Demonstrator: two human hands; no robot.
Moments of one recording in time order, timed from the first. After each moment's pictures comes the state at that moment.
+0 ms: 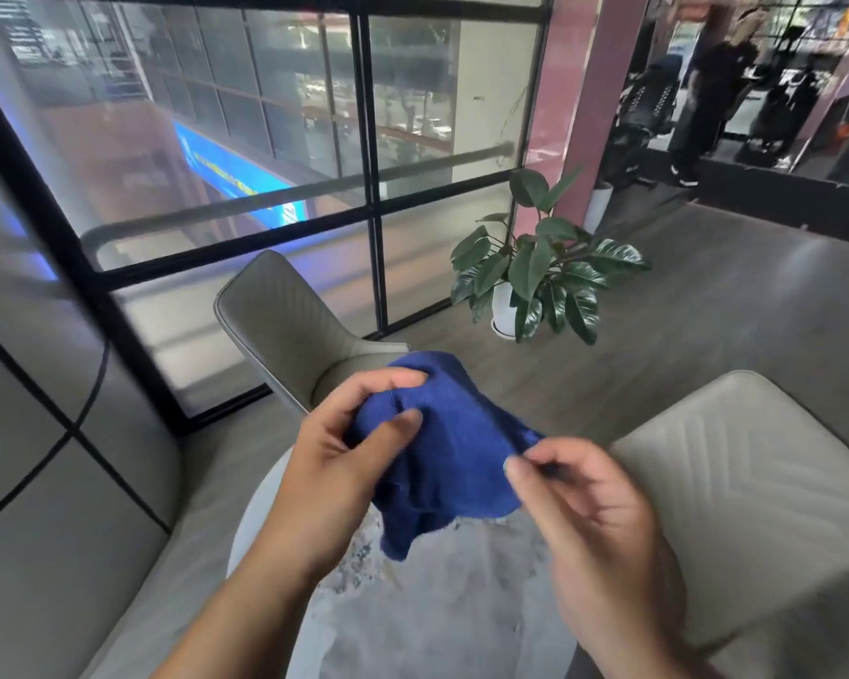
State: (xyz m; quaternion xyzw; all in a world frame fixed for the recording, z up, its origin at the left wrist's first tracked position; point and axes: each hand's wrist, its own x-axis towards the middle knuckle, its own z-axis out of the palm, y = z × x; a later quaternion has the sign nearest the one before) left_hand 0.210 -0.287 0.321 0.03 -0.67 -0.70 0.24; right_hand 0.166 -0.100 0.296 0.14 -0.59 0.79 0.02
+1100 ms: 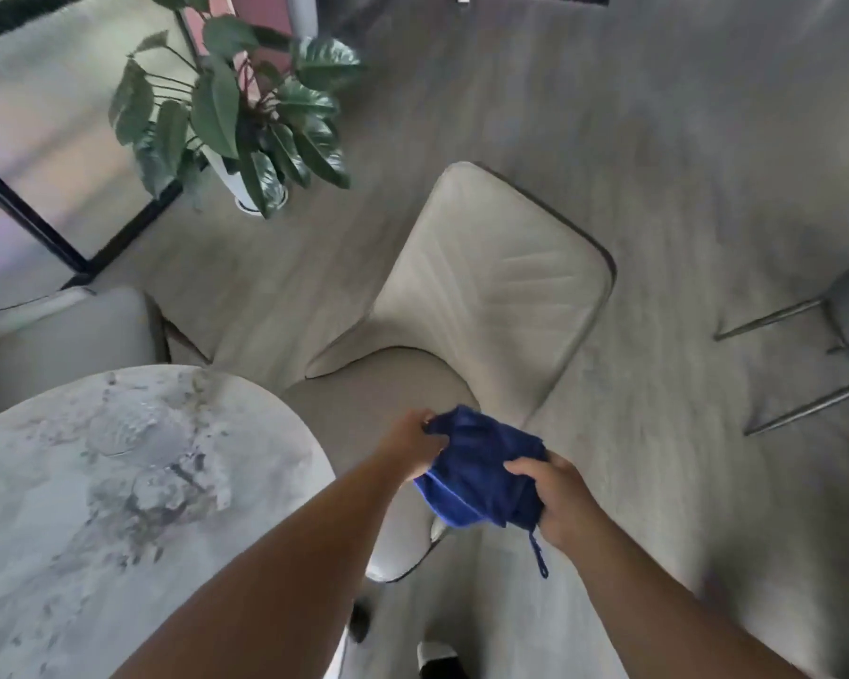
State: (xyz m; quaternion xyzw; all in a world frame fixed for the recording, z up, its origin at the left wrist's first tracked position) left_hand -0.061 0.035 -0.005 0.00 -0.85 -0.43 -0.31; right_hand 0.027 0.229 -0.038 -0.40 -0.53 0.73 -0.14
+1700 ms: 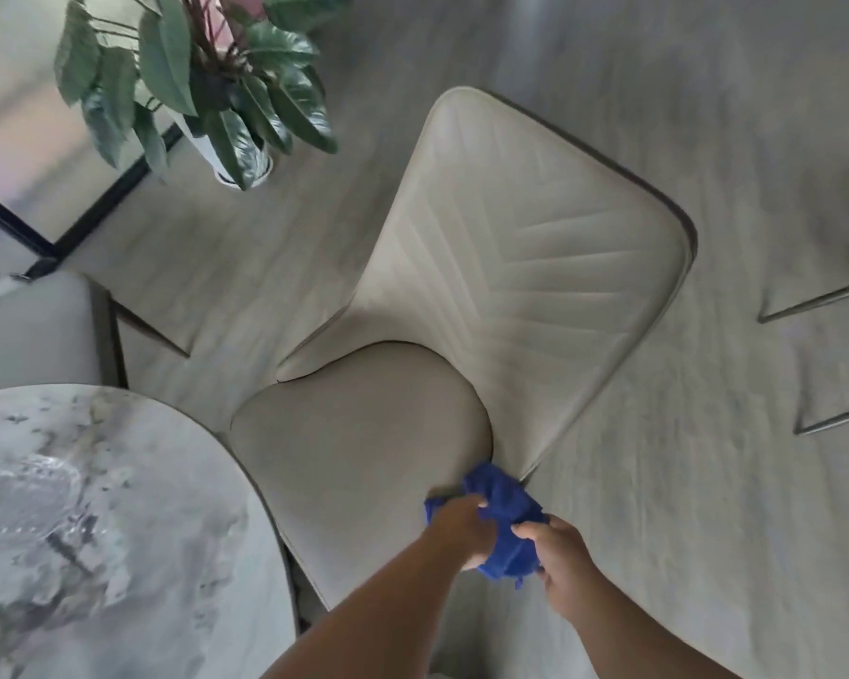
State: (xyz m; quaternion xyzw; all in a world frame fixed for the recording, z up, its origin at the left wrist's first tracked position) left_hand -0.055 0.118 -0.183 0.01 -0.84 -0.29 -0.45; right_hand 0.008 0.258 -0.222 -0.51 -0.57 0.62 -0.19
